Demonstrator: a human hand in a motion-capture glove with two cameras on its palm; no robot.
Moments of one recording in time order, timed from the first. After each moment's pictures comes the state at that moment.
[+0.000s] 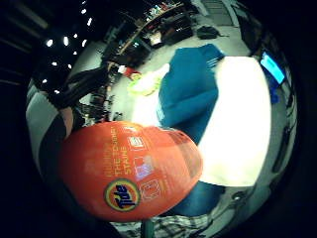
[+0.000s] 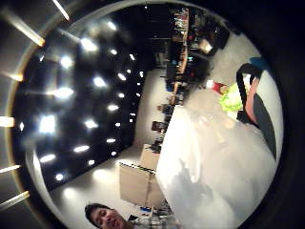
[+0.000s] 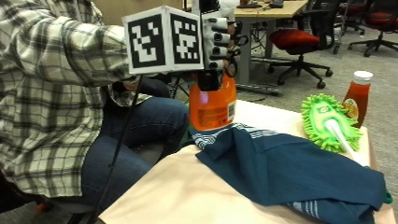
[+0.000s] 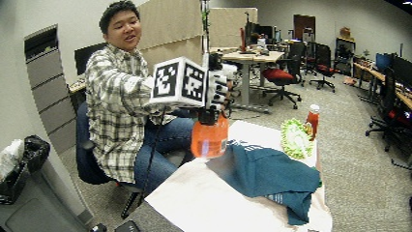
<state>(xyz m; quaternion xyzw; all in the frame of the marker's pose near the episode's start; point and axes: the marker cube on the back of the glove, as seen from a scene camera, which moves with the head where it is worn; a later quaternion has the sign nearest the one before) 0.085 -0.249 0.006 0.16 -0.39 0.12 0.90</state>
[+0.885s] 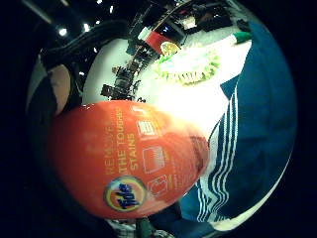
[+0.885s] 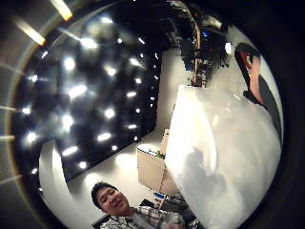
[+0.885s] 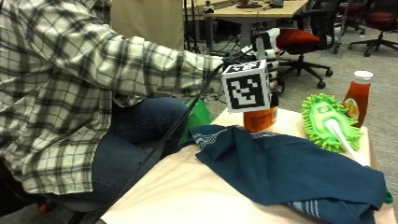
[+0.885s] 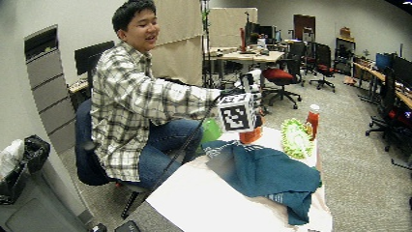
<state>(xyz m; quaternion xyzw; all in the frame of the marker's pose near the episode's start) -0.011 -0.345 0.135 0.09 -0.49 0.01 0.86</state>
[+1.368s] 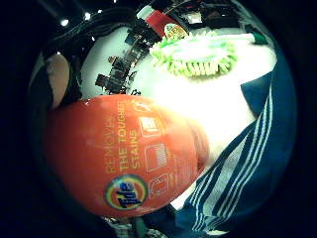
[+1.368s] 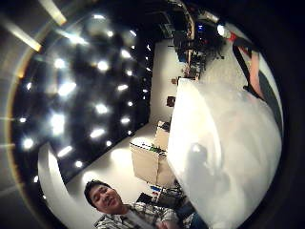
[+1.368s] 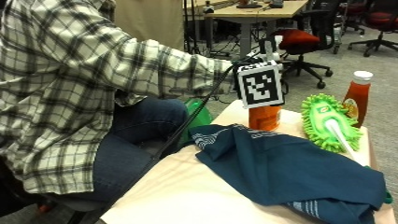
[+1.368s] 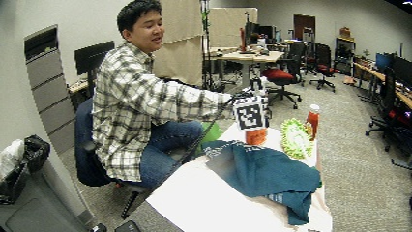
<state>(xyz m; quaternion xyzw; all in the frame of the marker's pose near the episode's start) -0.037 -0.361 0.175 0.04 -0.46 -0.02 0.89</state>
